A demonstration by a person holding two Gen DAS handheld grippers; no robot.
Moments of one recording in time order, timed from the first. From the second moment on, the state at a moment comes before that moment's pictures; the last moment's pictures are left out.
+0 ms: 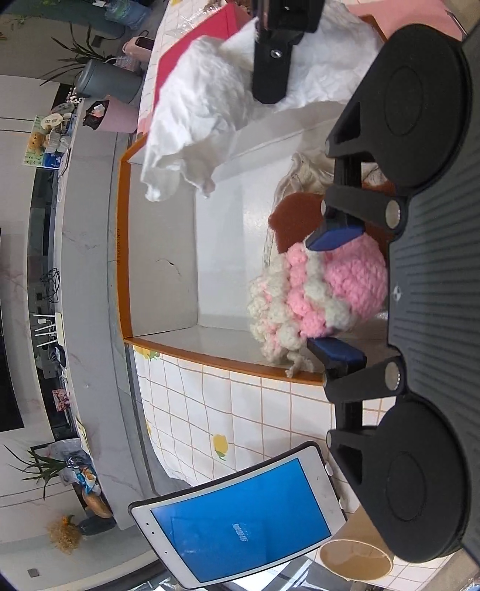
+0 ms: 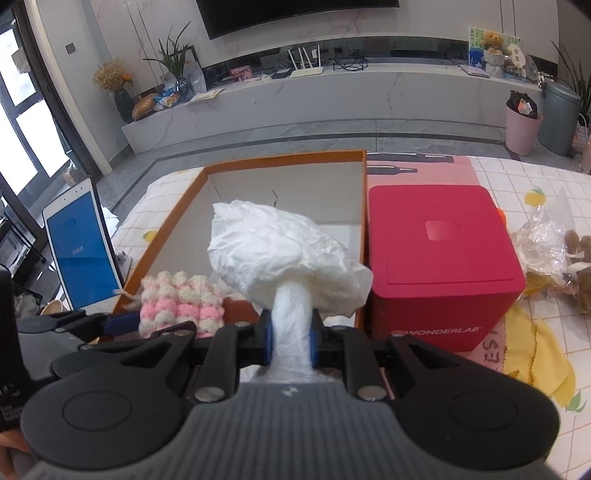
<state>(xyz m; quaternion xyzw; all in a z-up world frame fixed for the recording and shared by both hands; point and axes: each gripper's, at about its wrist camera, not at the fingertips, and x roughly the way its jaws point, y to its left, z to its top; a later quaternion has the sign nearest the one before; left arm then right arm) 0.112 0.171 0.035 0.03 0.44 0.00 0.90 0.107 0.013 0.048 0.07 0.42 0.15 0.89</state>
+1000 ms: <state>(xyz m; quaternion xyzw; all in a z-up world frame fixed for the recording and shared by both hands) 0.091 0.217 0.071 -0.07 0.40 -0.03 0.91 0.148 0.086 -0.006 -0.10 0.50 0.10 0.85</state>
